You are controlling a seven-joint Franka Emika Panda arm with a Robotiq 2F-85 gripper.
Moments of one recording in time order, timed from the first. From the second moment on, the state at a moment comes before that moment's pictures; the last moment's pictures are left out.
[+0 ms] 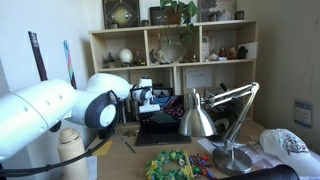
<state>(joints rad) 0.02 1.23 0.19 -0.67 -0.03 2.05 -0.67</state>
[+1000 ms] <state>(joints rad) 0.01 1.27 0.21 -0.60 -0.02 2.06 -0.68</state>
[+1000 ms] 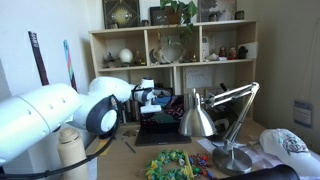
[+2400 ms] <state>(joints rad) -0.05 1.28 0.27 -0.63 -0.01 2.12 -0.68</state>
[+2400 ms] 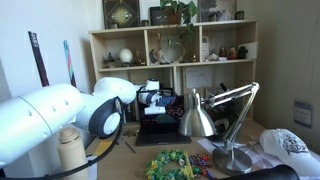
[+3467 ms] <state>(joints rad) -0.06 1.29 0.28 -0.71 -0.01 2.13 -0.68</state>
